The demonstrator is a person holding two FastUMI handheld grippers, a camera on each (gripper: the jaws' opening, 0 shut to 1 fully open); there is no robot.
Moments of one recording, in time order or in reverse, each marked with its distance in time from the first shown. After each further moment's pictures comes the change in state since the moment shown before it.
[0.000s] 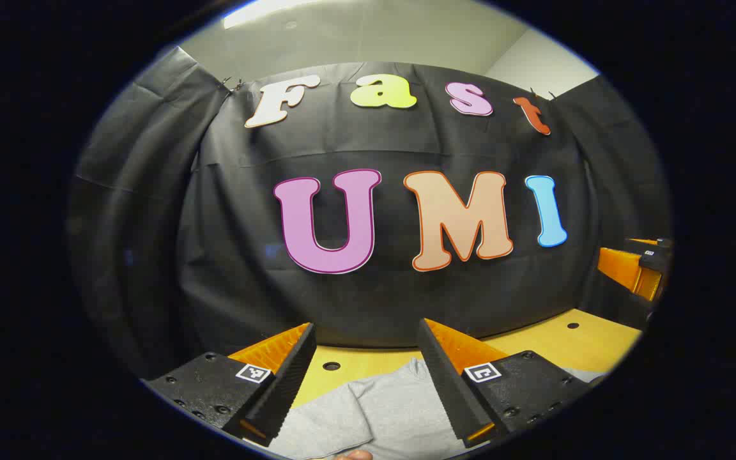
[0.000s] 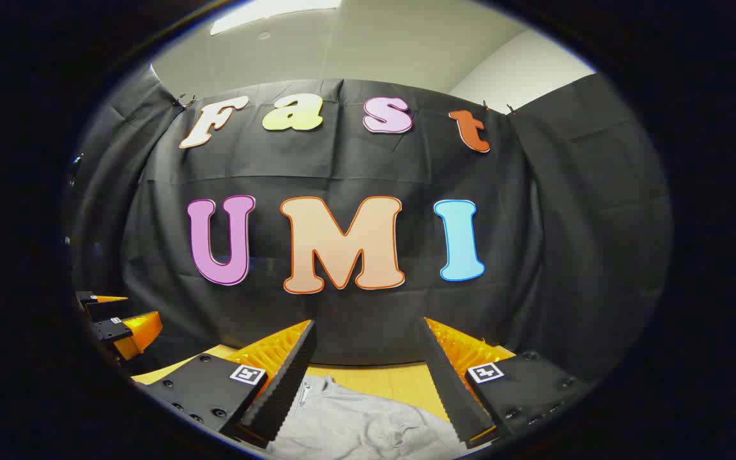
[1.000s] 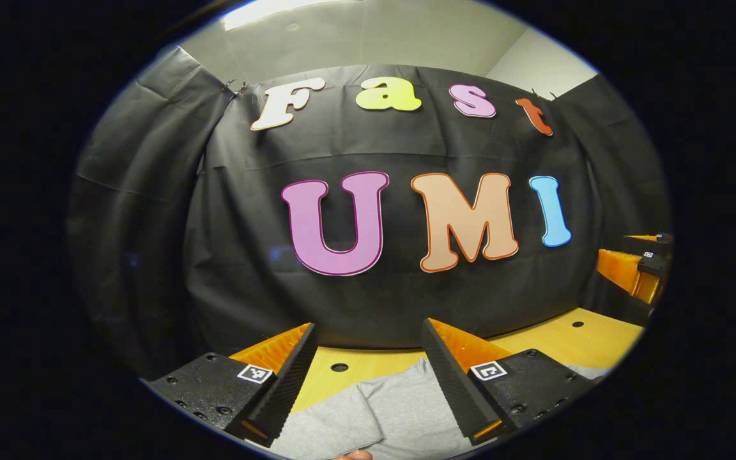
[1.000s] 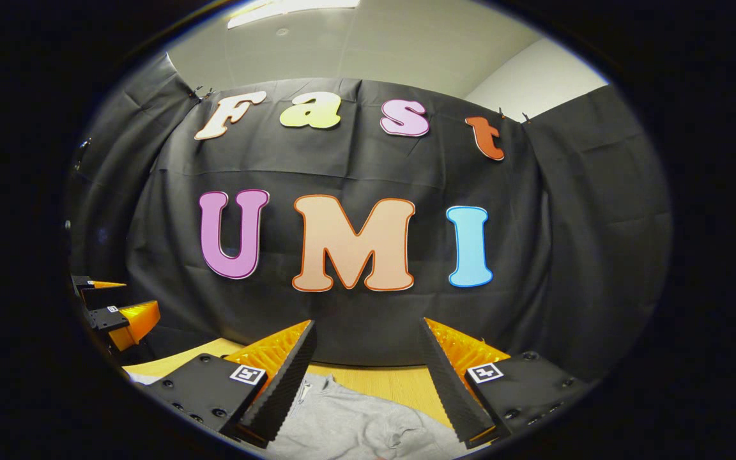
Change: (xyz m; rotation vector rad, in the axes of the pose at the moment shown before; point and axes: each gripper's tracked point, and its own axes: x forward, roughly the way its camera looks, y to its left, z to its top) left arm -0.004 0.017 0.000 0.013 -0.011 0.012; right arm -0.006 0.021 0.003 -0.062 -0.007 0.039
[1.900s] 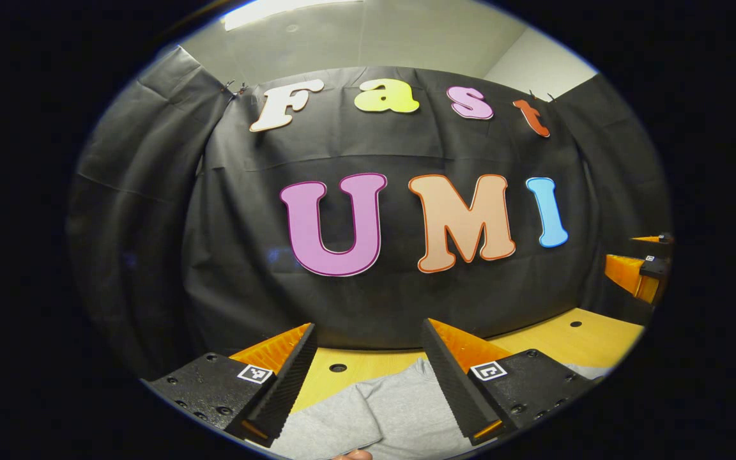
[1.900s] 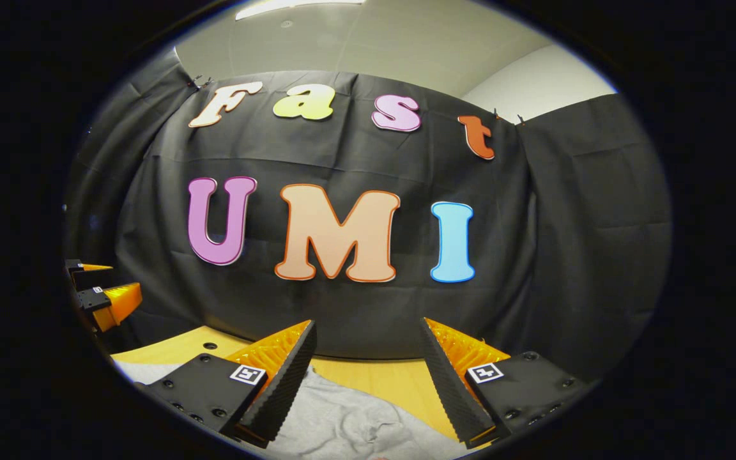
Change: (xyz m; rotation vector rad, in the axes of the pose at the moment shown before) left arm -0.003 -0.002 -0.004 -0.003 -0.006 -0.016; right arm -0.011 -0.041 -0.013 -0.055 0.039 -0.078
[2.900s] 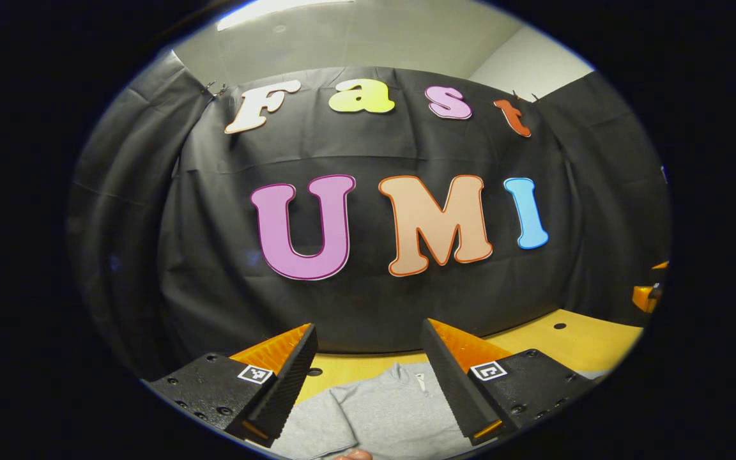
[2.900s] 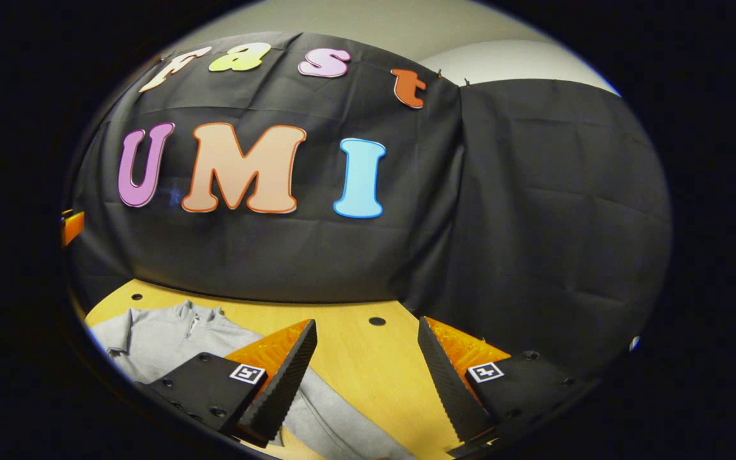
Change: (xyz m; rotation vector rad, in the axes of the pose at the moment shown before) left arm 0.015 -0.052 0.002 0.004 -0.009 -0.089; right arm -0.042 -0.180 -0.107 -0.043 0.257 -0.289
